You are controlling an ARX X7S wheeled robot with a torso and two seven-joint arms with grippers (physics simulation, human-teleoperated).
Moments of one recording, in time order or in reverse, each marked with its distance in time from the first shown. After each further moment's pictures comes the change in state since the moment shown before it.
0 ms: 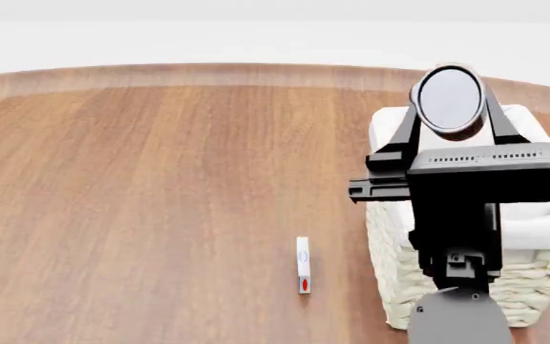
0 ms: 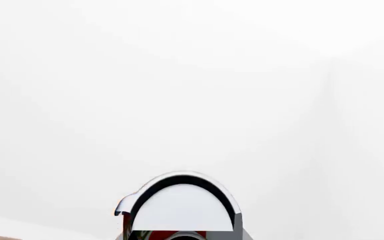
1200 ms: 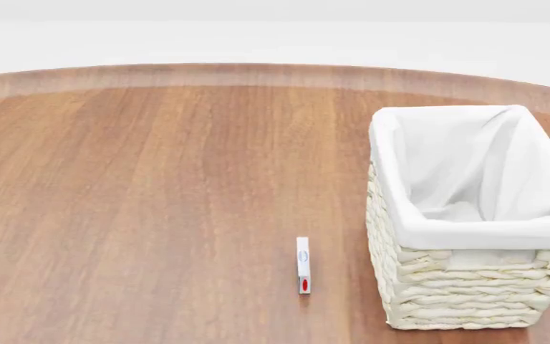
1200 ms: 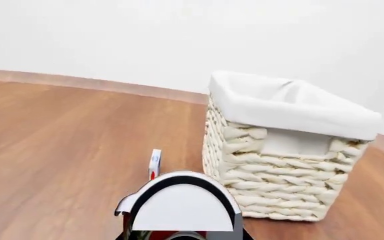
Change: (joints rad) left arm -0.038 0.029 0.009 -0.043 -0.023 -0.005 0.036; right arm -0.967 0.017 -0.050 -0.470 0.072 -0.070 0.113
